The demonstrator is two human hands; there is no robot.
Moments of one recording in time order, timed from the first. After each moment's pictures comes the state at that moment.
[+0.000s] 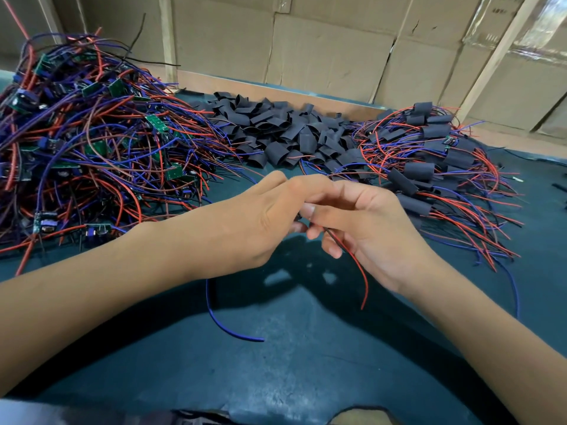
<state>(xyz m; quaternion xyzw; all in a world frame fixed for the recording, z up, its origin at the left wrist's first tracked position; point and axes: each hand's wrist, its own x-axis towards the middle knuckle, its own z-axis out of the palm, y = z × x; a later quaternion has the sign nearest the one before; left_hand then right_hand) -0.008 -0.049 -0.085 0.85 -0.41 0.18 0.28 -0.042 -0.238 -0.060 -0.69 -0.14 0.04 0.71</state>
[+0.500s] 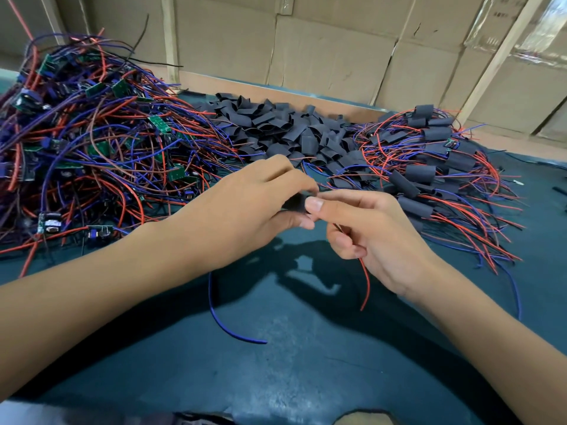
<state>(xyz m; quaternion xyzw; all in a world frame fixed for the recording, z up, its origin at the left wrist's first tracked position) -0.026 -0.038 -0.055 0.86 -0.40 0.24 0.22 -0.042 -0.244 -0.057 -0.71 -0.14 0.08 0.68</state>
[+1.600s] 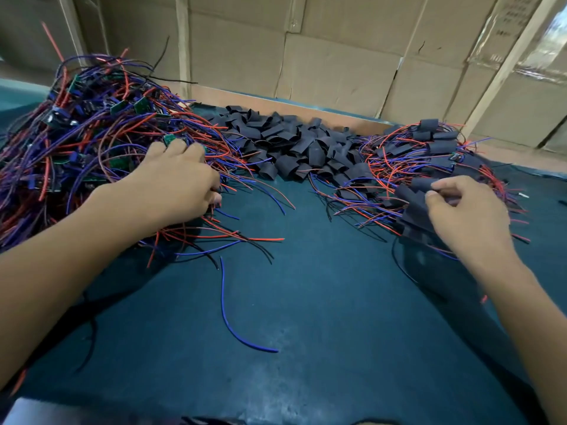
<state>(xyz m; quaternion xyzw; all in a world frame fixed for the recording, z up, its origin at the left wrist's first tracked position) 0.027 0.042 -0.050 0.98 -0.07 0.12 -0.14 -0.007 -0.337 -0.040 -0.92 0.14 -0.25 0.25</state>
